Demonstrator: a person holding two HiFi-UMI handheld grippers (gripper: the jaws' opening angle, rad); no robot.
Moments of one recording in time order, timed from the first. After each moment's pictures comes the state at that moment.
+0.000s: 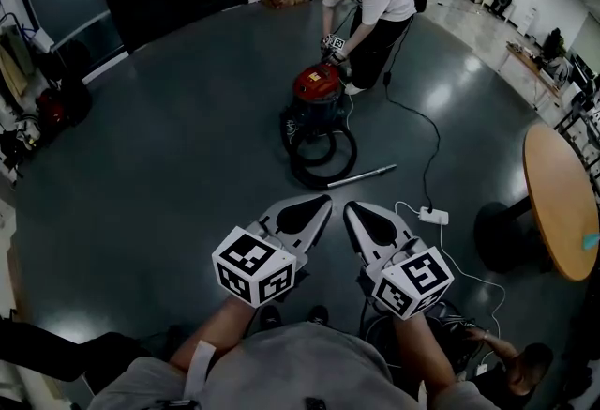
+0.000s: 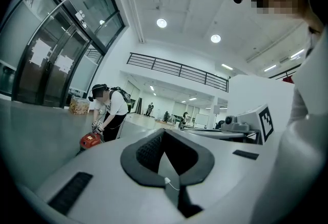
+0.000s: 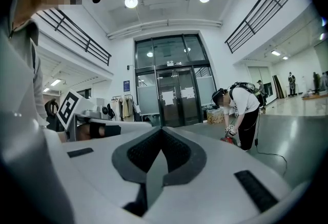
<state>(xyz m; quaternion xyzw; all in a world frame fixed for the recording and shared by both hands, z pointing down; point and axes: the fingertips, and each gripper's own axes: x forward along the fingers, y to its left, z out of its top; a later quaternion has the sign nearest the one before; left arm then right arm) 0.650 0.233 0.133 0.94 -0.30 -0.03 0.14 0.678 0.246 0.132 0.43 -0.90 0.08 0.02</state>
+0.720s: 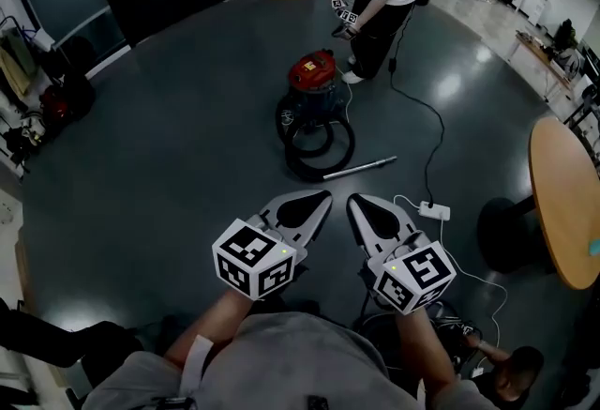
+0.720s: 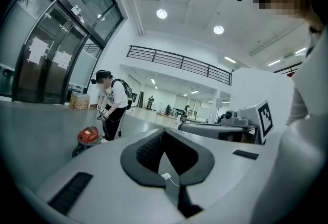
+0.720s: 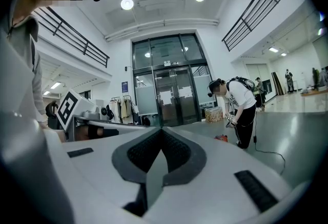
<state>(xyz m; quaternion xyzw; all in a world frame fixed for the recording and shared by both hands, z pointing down) 0.737 0.209 0.160 0.94 -0.31 0.01 0.15 0.769 0.218 0.151 0.43 -0.90 0.09 0.01</state>
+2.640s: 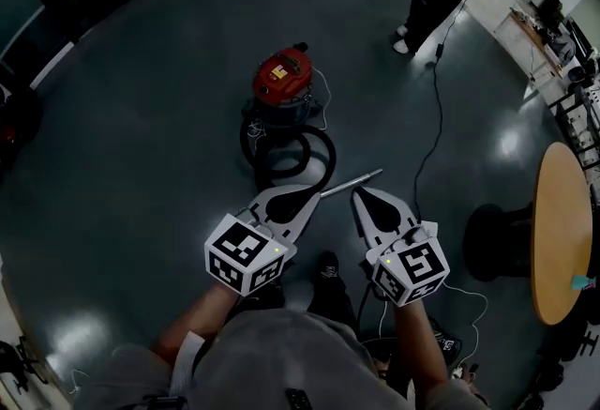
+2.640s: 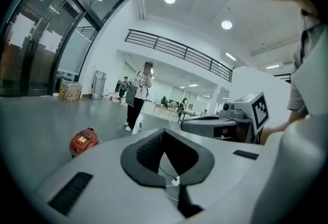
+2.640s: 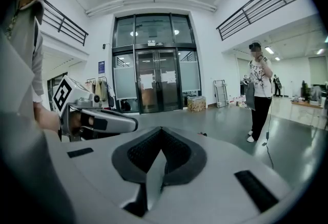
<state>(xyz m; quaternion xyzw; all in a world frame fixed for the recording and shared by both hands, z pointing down) 0.758 -0.195 0.234 0.95 -0.25 0.05 0.18 0.813 -0.188 0.226 0.49 -0.86 0.11 0.12</state>
